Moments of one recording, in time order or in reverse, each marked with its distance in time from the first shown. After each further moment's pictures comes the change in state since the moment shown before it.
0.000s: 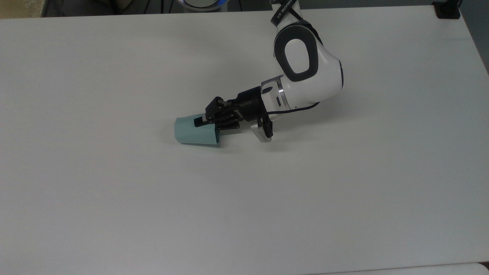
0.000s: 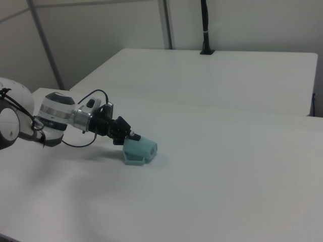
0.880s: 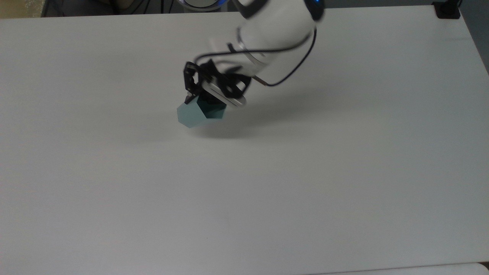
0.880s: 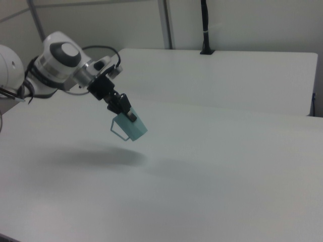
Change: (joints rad) arm -0.149 -0.321 -0.001 -0.015 0.434 0.137 -0.052
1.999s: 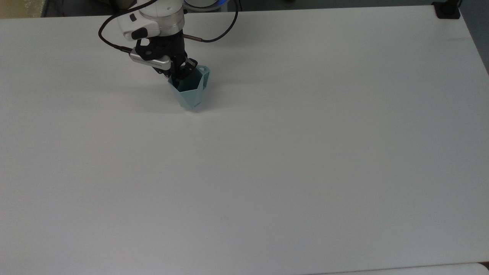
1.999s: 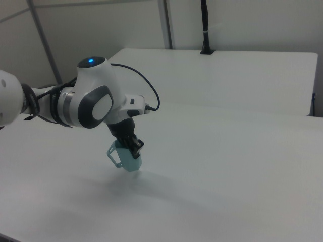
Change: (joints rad) arm -0.293 -0.387 -0.011 -0.648 0.578 0.587 -0.386
